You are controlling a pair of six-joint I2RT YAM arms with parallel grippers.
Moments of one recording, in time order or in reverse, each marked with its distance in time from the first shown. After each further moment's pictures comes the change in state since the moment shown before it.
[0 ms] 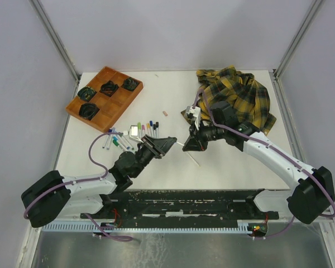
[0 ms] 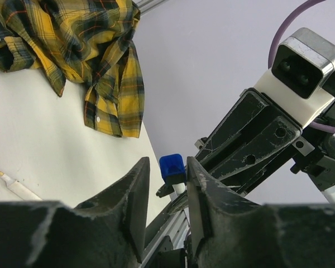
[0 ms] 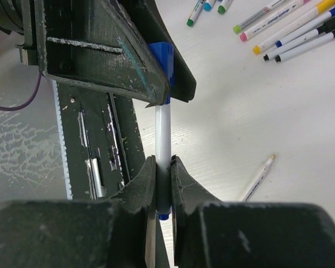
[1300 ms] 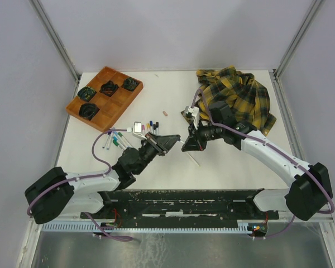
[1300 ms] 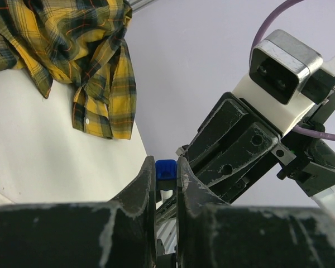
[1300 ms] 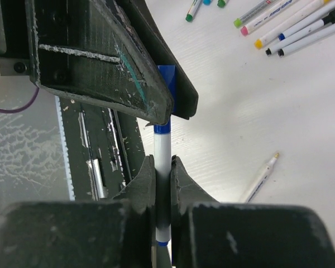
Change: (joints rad) left arm -0.002 0.060 0.068 -0.008 0.016 -0.022; right arm 0.007 0.034 0.000 0.016 -0.002 0.013
